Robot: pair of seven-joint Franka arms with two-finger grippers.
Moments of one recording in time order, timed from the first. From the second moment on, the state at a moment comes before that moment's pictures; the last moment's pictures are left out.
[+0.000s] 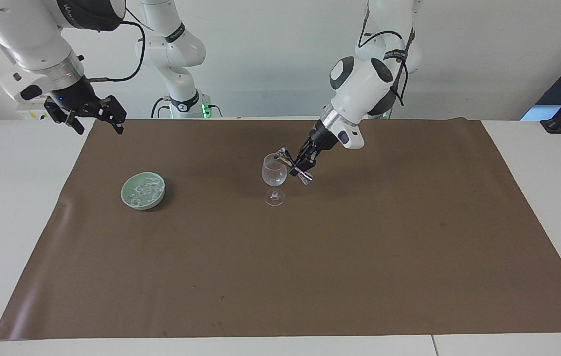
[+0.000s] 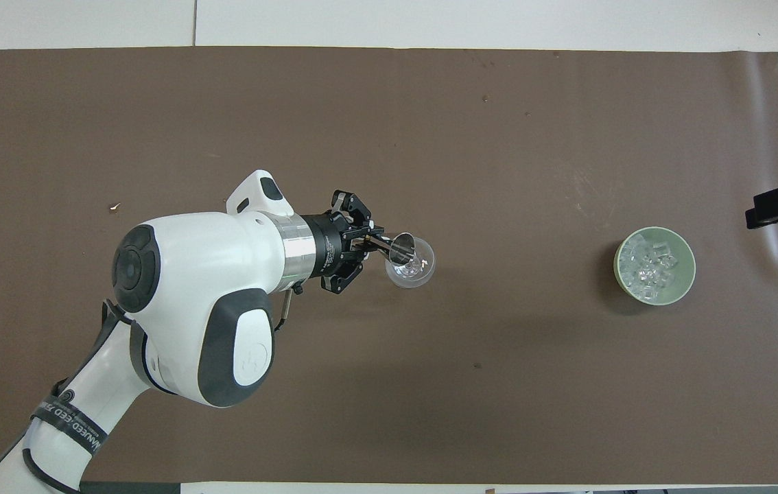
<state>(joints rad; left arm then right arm) -0.63 0.03 -0.02 -2.08 -0.63 2.52 -1.40 -0.01 -0.03 -0.07 -1.60 -0.01 1.51 -0.06</state>
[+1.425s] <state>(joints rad) -0.65 0.03 -0.02 -2.07 -0.30 2.54 -1.41 -0.01 -0.03 -0.07 -1.60 -0.01 1.51 -0.06</state>
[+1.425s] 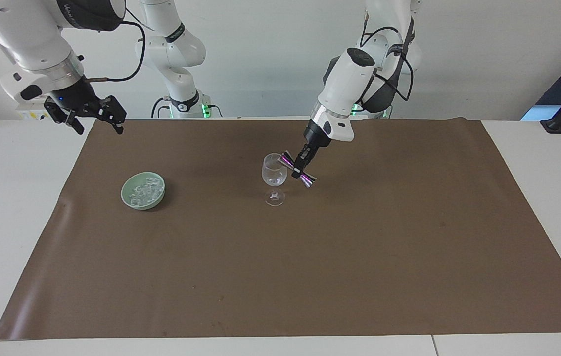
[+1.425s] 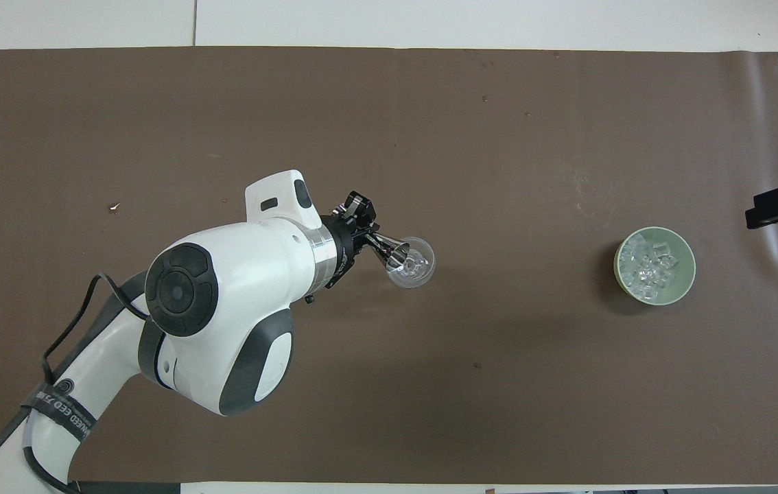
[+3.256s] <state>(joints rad) -0.71 0.06 -0.02 -1.98 0.07 2.52 -1.43 0.04 -0.03 -0.06 -1.79 -0.01 1.76 -0.23</state>
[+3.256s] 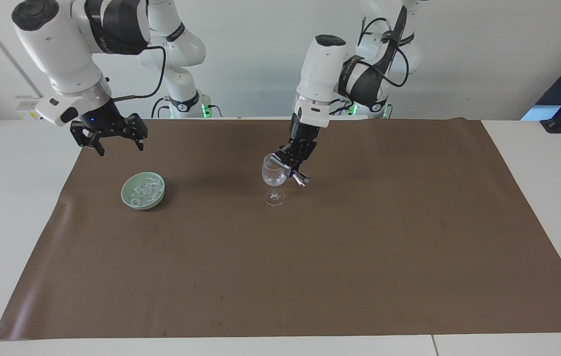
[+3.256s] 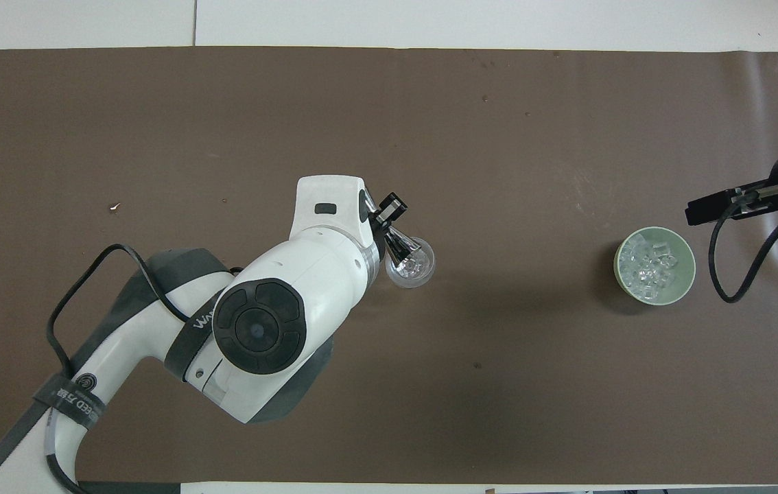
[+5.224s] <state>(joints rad) -0.39 0.06 0.02 -1.99 -0.48 2.43 -1.46 -0.02 0.02 -0.06 -2.29 -0.01 2.30 -0.46</state>
